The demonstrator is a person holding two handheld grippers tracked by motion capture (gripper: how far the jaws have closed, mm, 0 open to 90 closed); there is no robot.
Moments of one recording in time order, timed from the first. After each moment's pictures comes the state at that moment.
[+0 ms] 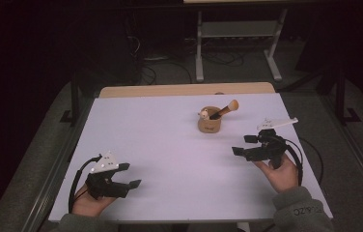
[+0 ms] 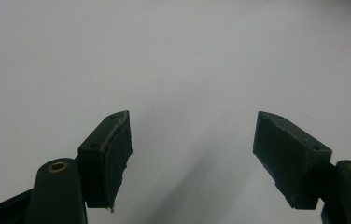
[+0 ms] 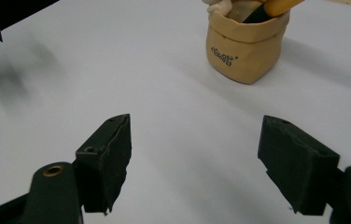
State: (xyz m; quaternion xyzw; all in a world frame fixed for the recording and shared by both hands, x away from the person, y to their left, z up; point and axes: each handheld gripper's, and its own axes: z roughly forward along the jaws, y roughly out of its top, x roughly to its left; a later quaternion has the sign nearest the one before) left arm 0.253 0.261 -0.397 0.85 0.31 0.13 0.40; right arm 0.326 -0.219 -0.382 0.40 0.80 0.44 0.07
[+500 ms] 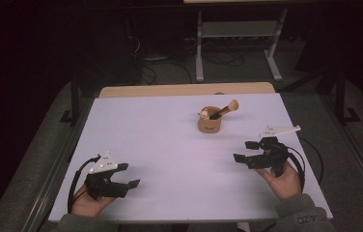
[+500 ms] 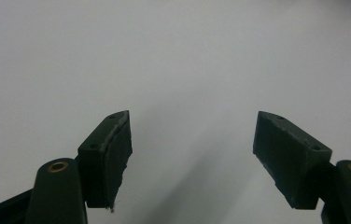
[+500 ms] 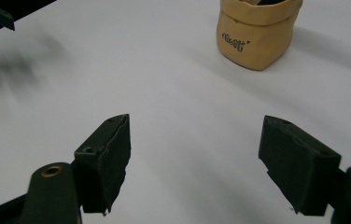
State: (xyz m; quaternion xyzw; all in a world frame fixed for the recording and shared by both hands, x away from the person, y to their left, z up) left arm 0.252 0.263 -0.399 0.85 0.32 0.13 0.39; right arm 0.310 -0.222 -0.390 0.39 0.80 0.44 0.07
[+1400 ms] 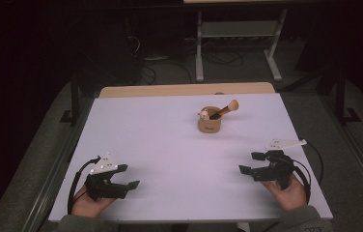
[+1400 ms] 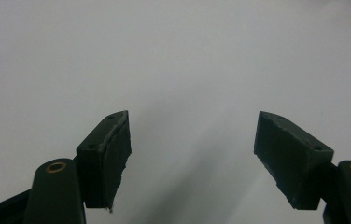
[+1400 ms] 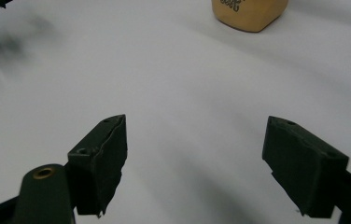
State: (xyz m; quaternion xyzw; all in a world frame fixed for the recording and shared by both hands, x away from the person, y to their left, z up) left arm 0.251 0.264 -0.405 0.85 0.33 0.12 0.39; right arm 0.287 -0.237 -0.416 0.40 0.80 0.44 0.07
